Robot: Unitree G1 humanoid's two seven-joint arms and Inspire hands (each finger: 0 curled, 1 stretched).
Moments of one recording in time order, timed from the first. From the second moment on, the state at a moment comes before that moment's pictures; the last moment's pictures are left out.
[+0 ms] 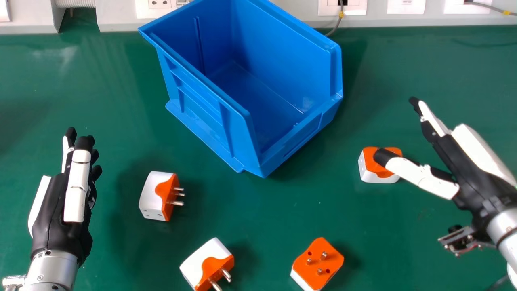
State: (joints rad) left arm 0.14 0.24 0.30 0.17 -0.21 -0.17 -0.21; right arm 0.06 -0.50 -0.03 -0.10 -0.41 0.02 0.23
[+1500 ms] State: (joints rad) left arm 0.12 0.25 0.30 0.21 -0.22 -0.16 -0.21; right arm -0.49 -0.69 0.43 0.54 -0.91 -0.13 0.26
